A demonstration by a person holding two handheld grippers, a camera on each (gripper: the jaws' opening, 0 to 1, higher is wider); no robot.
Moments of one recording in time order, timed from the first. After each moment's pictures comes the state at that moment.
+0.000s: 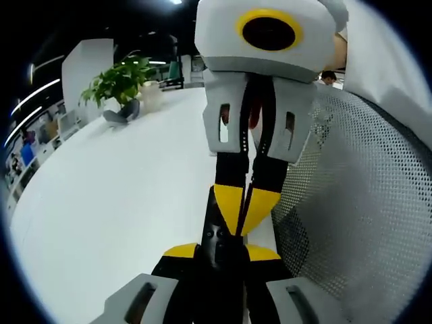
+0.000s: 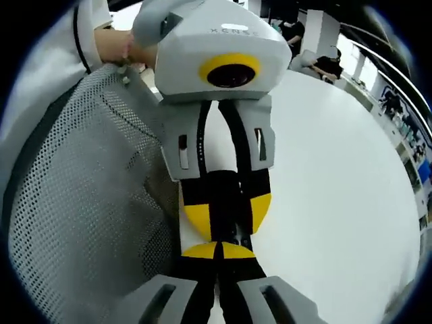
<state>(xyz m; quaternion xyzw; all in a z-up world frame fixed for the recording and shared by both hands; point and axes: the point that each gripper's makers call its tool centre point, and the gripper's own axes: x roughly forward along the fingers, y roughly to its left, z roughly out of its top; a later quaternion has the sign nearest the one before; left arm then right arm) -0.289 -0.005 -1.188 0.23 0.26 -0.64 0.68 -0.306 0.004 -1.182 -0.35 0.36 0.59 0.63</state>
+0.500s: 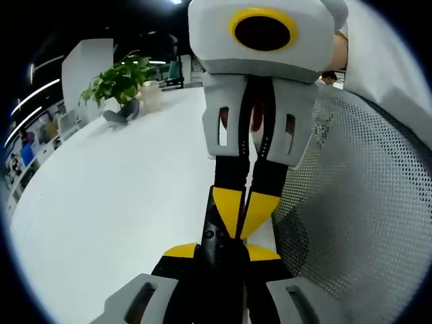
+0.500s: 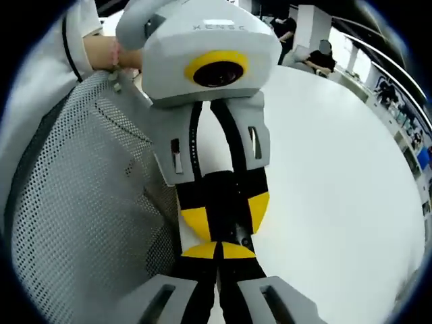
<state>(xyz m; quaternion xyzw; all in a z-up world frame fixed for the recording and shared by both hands) -0.289 -0.005 -1.188 0.24 0.26 -0.64 0.68 -0.304 0.003 -1.180 -0.29 0.38 0.58 0.65</state>
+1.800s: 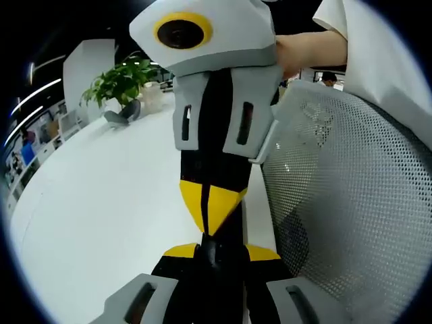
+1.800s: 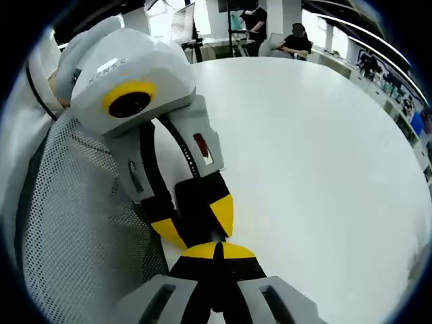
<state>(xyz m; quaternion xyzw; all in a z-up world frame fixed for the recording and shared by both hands) -0.289 -0.004 -1.188 0.23 0.26 -0.64 0.69 -0.280 0.005 -1.184 -0.27 0.43 0.55 0.66</state>
